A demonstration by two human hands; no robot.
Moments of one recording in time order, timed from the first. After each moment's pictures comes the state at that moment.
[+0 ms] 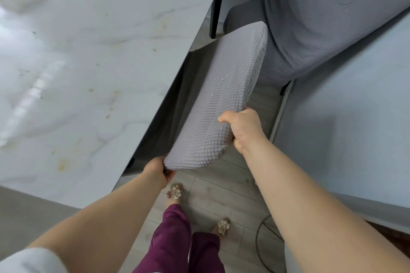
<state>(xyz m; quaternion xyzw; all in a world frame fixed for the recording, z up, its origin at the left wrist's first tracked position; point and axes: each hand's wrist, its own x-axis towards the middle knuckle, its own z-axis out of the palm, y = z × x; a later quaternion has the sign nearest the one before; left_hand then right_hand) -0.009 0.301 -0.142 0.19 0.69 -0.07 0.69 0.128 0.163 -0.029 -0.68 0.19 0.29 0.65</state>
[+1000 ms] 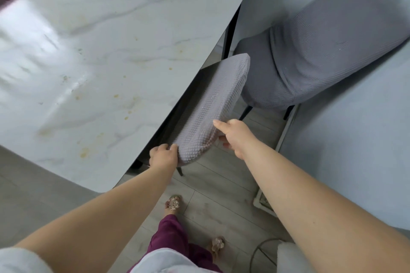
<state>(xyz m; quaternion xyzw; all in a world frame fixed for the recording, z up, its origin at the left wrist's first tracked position) -0.004 0.284 -0.076 0.67 0.56 -0.12 0.48 0.131 0.148 -0.011 -0.78 0.06 0.41 0.47</state>
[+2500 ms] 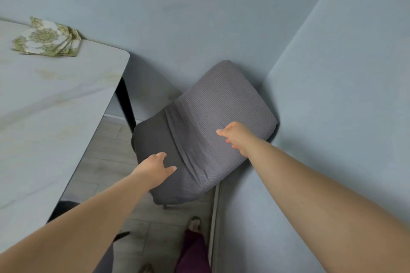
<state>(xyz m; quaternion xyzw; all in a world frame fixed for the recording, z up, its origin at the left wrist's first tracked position) 0.549 0.179 0.010 0.91 0.14 -0.28 0.29 0.657 -0.034 0.085 -0.88 0.11 0.26 0.38</state>
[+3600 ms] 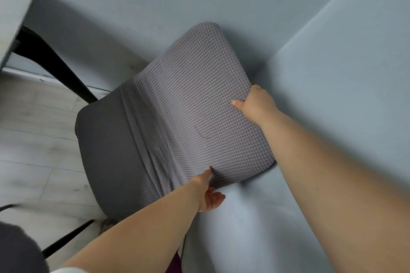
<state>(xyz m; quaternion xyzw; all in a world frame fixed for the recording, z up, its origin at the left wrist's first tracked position) 0.733 -0.050 -0.123 0.24 0.55 -0.46 0.66 0.916 -0.135 -0.006 -0.96 0.04 0.21 0.15</state>
